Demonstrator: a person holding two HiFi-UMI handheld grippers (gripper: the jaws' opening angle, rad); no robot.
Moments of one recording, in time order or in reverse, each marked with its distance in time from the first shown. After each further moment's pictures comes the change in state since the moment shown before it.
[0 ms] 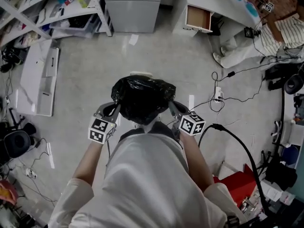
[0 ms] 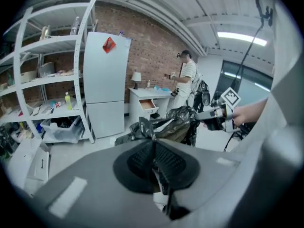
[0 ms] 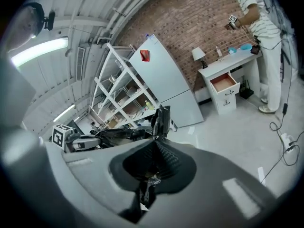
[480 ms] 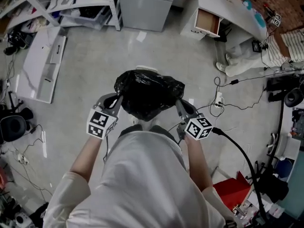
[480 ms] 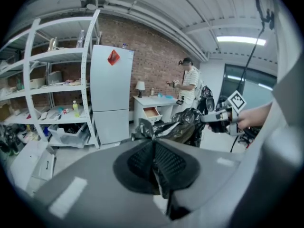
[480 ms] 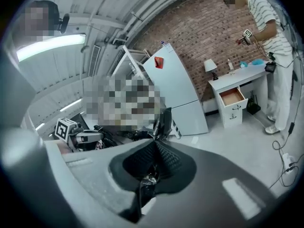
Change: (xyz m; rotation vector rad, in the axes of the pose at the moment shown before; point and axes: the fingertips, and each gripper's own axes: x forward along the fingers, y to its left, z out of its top) left arm -0.039 -0.014 0.029 0.005 -0.091 0.066; right arm -0.039 0.034 0.024 -0.143 -0.062 0.045
